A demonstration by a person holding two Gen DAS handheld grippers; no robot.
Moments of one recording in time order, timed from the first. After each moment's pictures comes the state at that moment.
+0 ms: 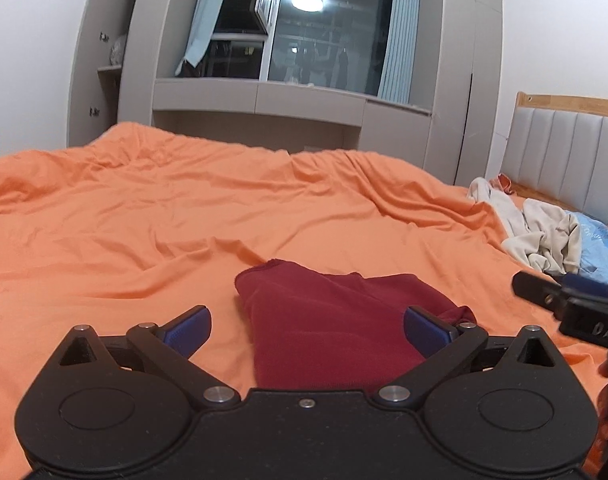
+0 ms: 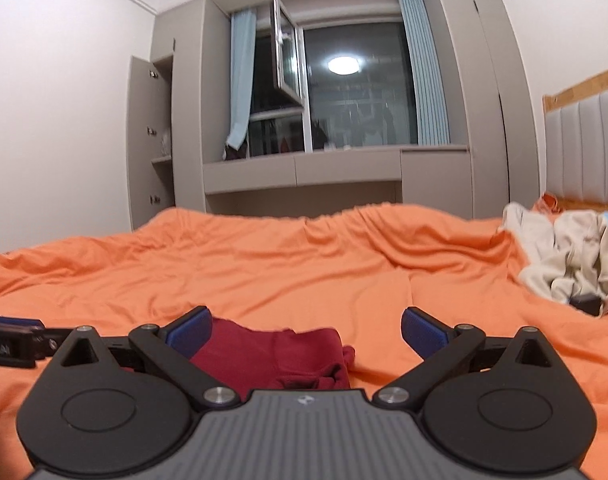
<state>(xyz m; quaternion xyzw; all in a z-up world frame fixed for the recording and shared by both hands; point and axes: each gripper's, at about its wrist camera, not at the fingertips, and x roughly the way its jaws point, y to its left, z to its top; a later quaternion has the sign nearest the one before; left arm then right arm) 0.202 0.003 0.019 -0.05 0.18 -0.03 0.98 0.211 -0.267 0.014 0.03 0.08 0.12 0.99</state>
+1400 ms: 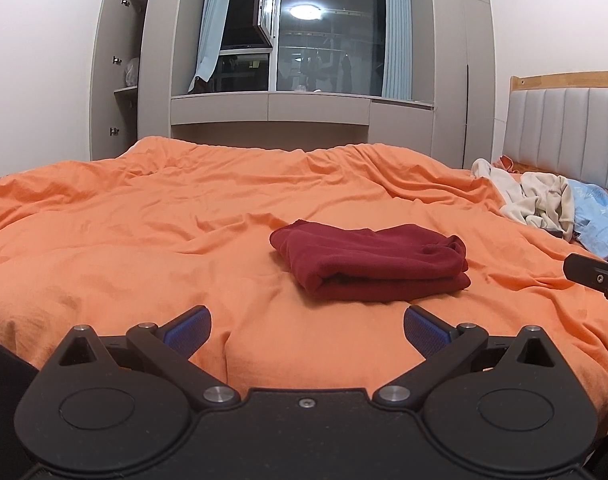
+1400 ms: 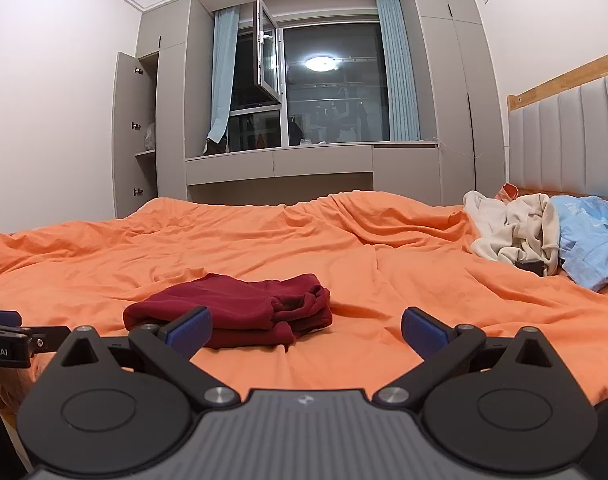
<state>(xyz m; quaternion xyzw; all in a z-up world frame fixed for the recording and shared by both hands) 0.085 0.008 -0.017 -0.01 0.17 0.00 0.98 0.089 -0.276 -0.021 0.02 0.09 0.07 0.99</state>
